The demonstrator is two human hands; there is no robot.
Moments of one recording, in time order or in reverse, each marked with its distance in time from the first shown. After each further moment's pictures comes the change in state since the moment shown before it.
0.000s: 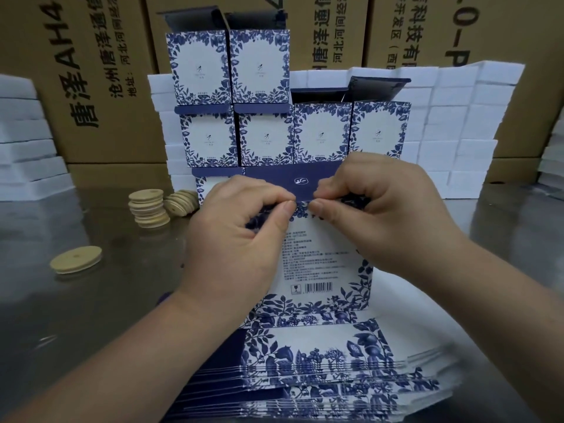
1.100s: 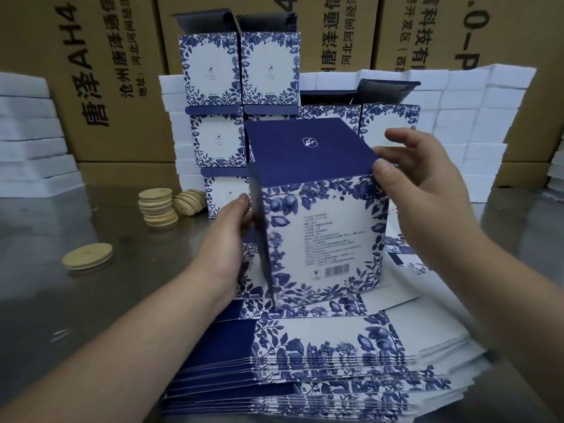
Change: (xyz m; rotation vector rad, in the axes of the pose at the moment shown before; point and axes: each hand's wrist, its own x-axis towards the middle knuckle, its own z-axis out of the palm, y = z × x) left_hand 0.000 -0.058 0.012 -0.675 -0.074 -0.985; right_hand -0.005 0.035 0.003 0.548 0.211 0.352
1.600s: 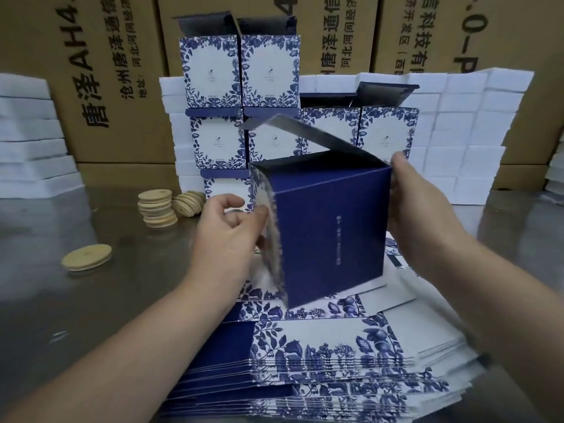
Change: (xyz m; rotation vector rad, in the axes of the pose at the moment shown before) left_hand -0.010 0.004 0.004 0.139 0.114 0.359; right_hand 0.011 0.022 0.005 0.142 0.066 0.501
